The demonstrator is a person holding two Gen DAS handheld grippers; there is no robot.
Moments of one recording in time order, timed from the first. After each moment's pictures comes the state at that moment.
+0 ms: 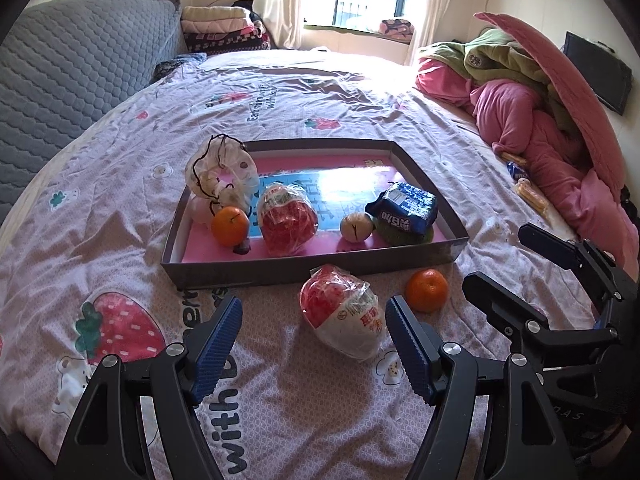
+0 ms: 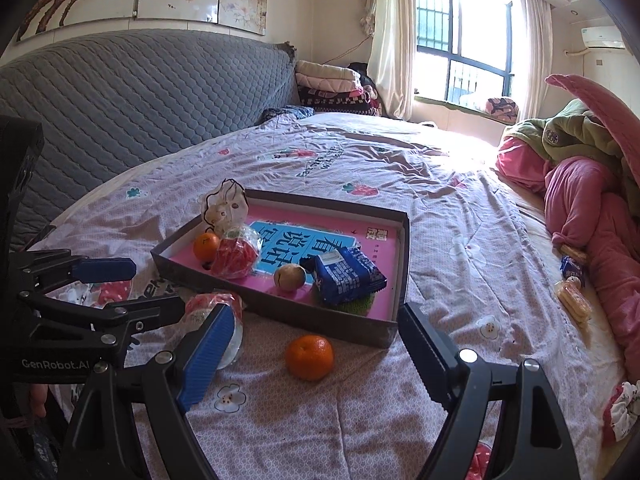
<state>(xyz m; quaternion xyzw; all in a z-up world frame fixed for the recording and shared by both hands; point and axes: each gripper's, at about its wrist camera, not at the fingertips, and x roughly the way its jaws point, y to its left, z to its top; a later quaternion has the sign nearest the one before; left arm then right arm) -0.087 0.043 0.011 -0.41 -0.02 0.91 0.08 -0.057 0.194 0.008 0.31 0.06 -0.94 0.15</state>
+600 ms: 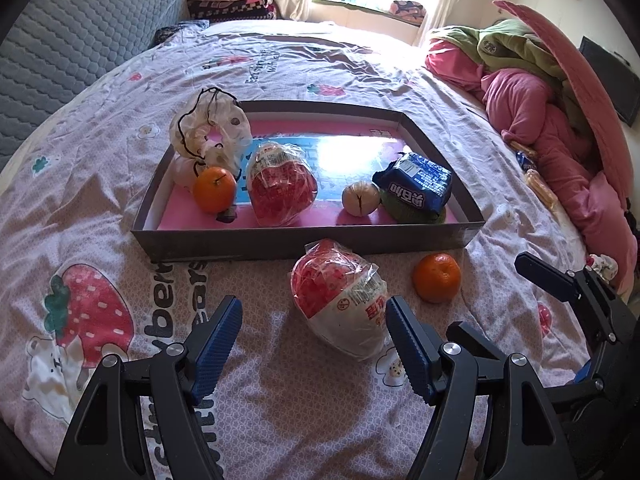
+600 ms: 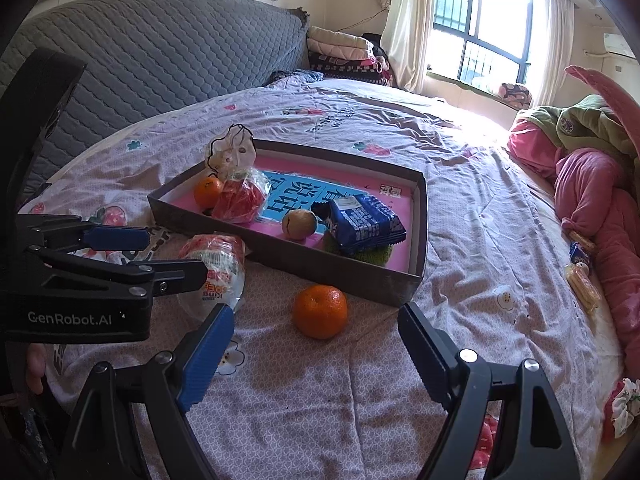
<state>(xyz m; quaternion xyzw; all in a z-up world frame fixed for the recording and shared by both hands) -0.109 0.046 -0.019 -0.46 -0.05 0.88 0.08 -0.058 0.180 -0.024 0.36 0.10 -0.91 0.15</state>
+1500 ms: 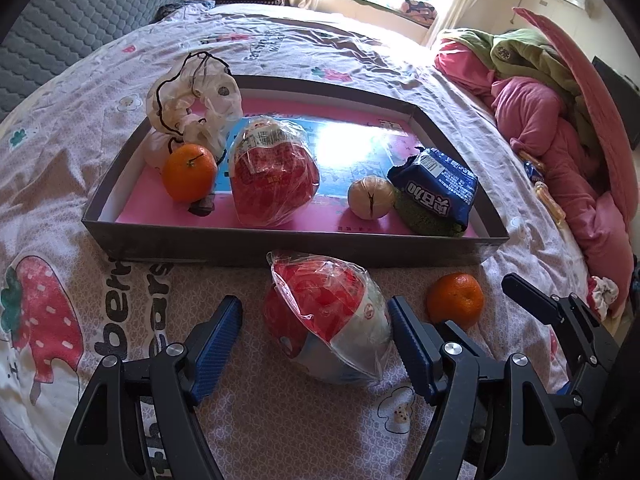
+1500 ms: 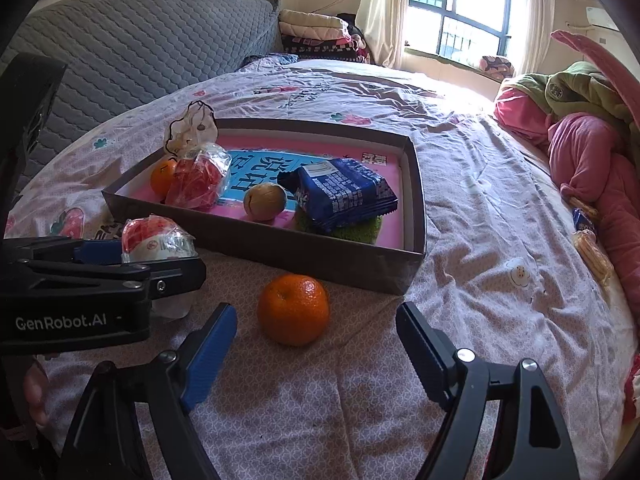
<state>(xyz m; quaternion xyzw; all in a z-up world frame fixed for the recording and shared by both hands) -0.142 0.048 -0.053 -0.47 -0.09 0.87 0.09 -0.090 0.185 -0.057 0.39 0.07 -0.91 0.11</state>
